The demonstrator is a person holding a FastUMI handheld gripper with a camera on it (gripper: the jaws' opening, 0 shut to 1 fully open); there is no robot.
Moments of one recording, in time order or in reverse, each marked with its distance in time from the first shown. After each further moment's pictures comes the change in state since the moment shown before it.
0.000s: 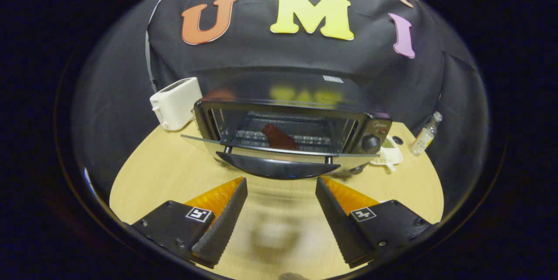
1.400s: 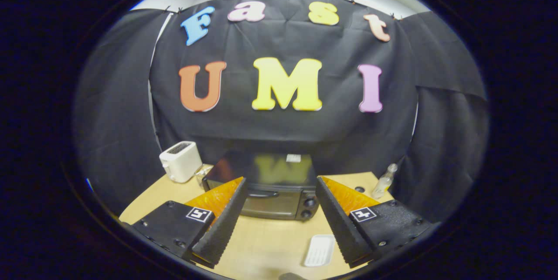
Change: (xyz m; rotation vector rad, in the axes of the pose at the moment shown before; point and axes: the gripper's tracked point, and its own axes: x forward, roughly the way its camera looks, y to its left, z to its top) arm -0.201 -0.095 0.141 0.039 -0.432 -0.063
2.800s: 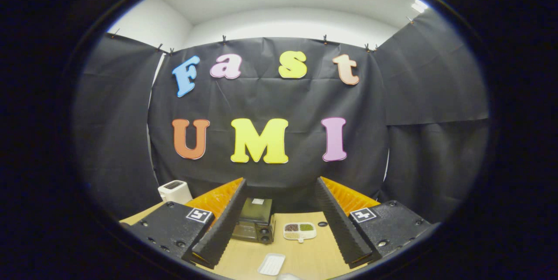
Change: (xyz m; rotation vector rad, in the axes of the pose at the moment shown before) arm -0.109 -0.117 0.099 0.026 -0.224 -0.008
